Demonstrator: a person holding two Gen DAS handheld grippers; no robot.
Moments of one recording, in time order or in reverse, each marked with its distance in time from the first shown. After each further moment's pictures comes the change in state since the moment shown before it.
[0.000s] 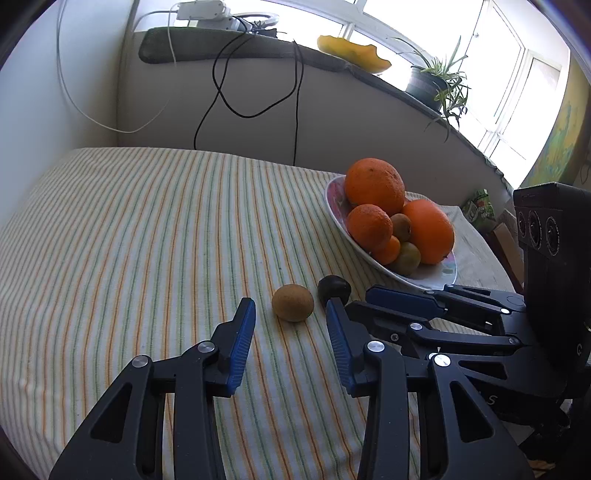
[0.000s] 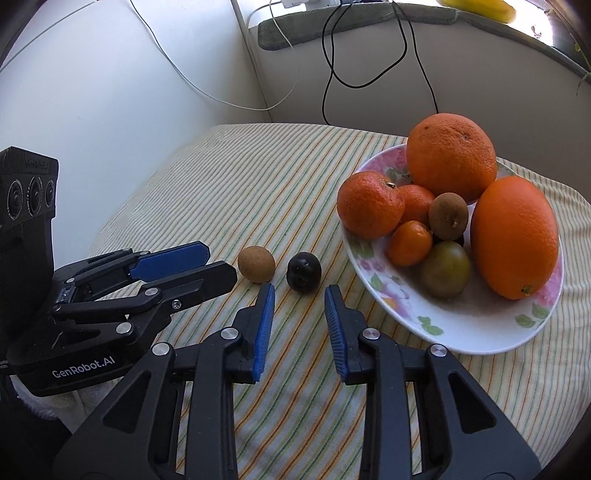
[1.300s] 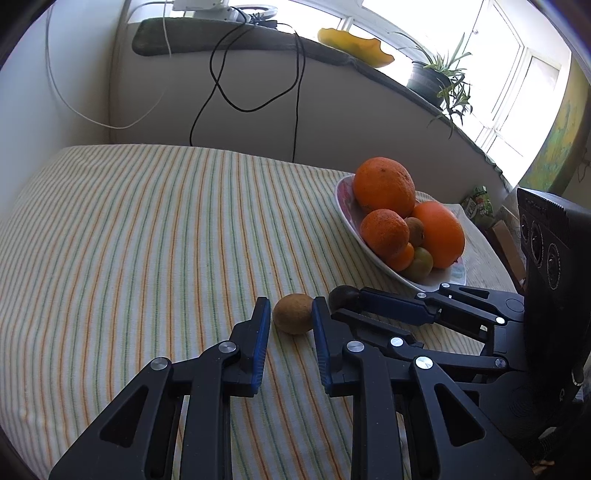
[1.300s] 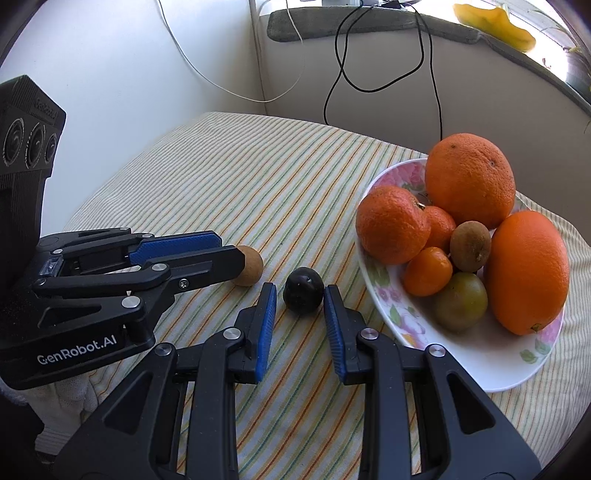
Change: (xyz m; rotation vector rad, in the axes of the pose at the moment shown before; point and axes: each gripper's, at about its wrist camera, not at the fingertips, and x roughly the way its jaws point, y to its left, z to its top) left arm 0.011 0.014 0.009 0.008 0.027 -0.026; right arm 0.024 0.021 0.008 -0.106 0.010 -0.105
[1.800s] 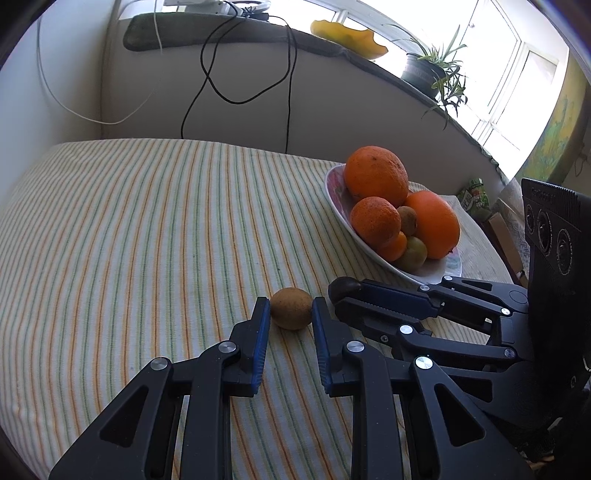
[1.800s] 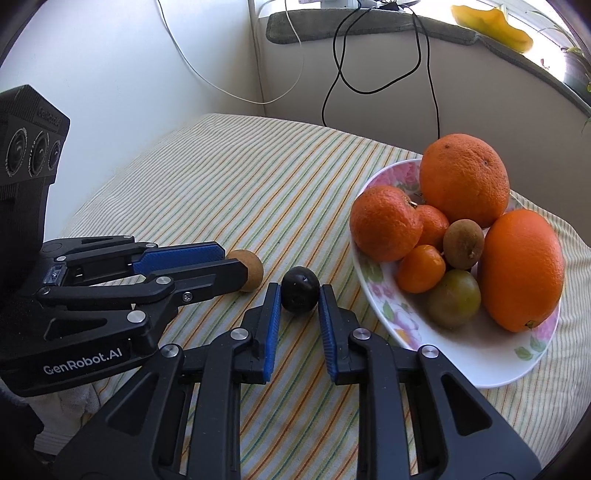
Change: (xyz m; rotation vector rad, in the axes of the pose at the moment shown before) left arm 0.006 -0.007 0.000 0.021 0.029 -0.013; right arm -0.010 -0.004 -0.002 0.009 -0.010 0.007
